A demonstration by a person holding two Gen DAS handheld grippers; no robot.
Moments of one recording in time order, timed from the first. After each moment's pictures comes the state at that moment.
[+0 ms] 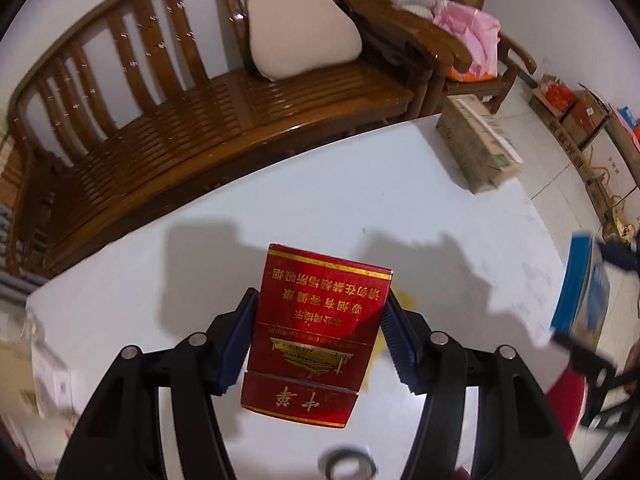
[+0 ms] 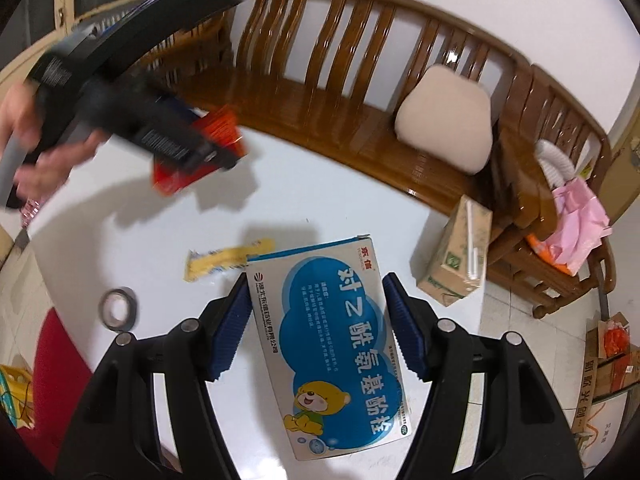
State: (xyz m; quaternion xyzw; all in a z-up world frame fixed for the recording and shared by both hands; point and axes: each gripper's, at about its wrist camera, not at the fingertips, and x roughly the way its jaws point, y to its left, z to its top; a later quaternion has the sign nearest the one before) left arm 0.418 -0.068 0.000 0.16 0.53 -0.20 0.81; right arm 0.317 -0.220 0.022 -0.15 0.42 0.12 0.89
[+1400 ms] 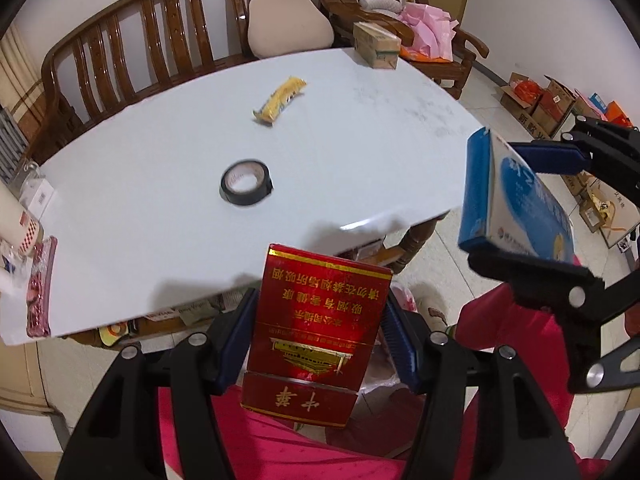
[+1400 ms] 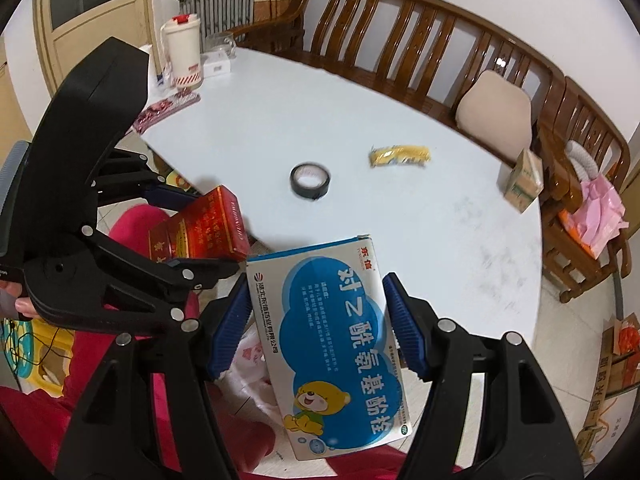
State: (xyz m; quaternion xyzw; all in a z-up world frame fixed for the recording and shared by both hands) left arm 0.088 -0.004 -0.067 0.12 0.50 -0.21 0.83; right arm 0.059 -0.109 -0.019 -0.16 0.44 0.20 0.86
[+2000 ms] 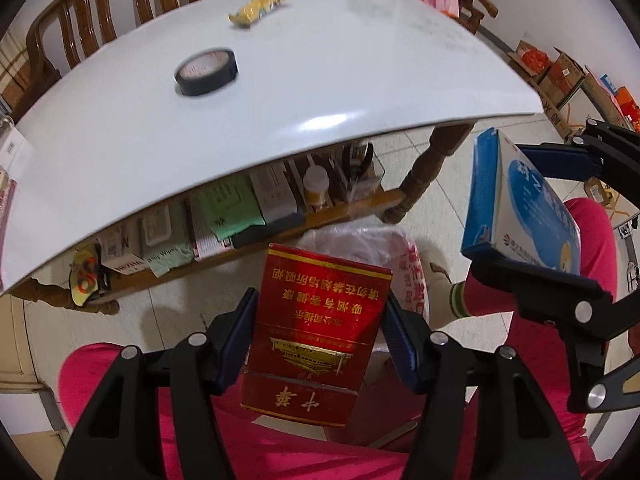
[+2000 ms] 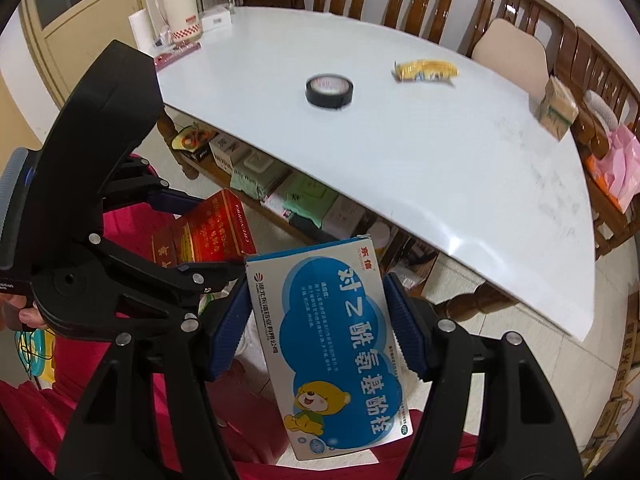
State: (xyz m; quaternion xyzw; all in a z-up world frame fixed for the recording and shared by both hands) left arm 0.073 -0.011 -0.158 0.12 0.57 -0.20 0.79; right arm 0.045 -0.116 -0.107 -0.12 0.50 0.20 0.84
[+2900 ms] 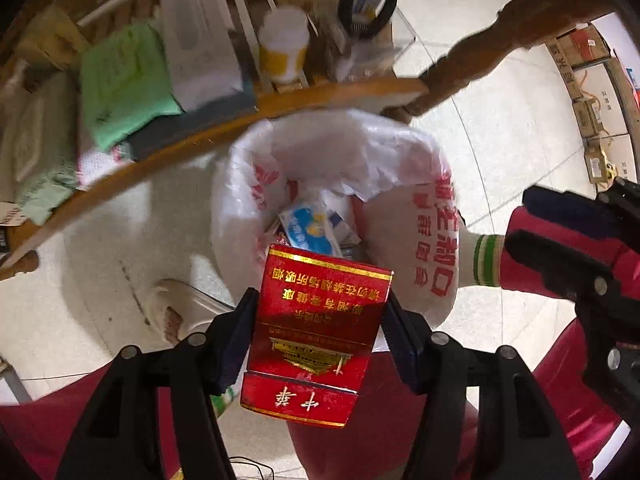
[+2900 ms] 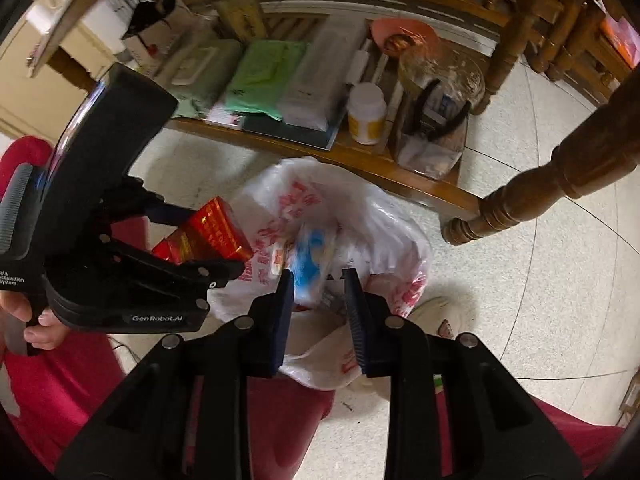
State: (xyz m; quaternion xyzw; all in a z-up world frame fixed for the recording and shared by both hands) left arm 0.130 -0.047 -0.372 0.09 0.72 -0.22 0.65; right arm 0.092 -0.162 -0.298 -0.03 0.63 0.14 0.76
